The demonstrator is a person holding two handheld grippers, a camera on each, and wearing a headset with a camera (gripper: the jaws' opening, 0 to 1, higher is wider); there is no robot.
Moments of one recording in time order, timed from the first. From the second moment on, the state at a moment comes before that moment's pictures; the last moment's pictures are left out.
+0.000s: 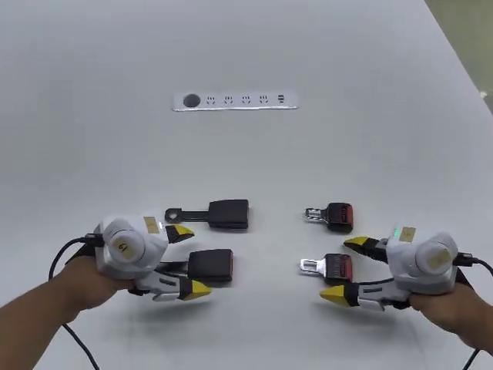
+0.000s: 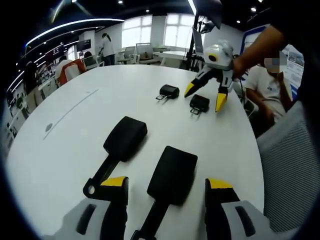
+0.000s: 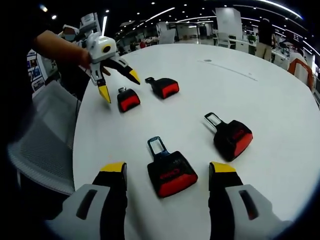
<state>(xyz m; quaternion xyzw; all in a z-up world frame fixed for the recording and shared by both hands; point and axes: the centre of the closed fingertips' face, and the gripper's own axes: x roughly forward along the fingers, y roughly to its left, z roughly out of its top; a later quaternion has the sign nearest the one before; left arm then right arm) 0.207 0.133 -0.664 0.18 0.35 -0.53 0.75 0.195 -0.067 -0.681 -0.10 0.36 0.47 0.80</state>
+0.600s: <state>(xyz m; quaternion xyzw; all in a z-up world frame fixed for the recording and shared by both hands) 0.205 0.136 -0.682 0.23 0.35 -0.56 0.71 0.197 -0.074 -0.689 -0.16 0.36 0.52 0.76</state>
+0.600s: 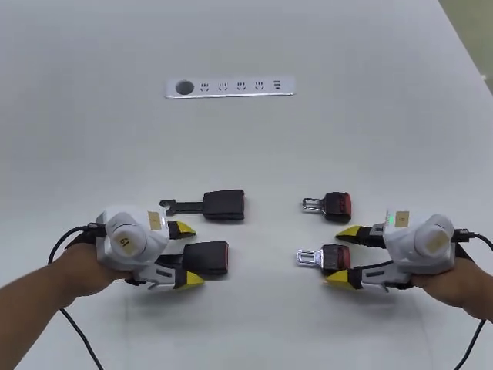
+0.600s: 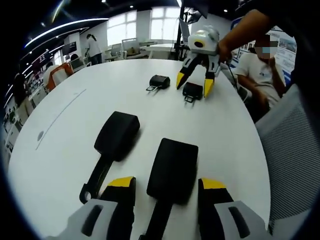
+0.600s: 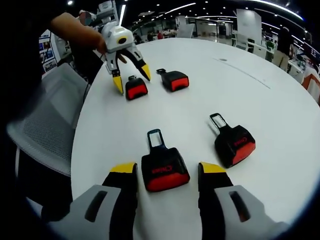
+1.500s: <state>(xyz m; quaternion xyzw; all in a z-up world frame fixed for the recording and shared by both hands) 0.203 0.135 -0.691 0.27 0.32 -0.60 0.68 0.191 -0.071 -0.685 -0.21 0.35 0.57 0.71</state>
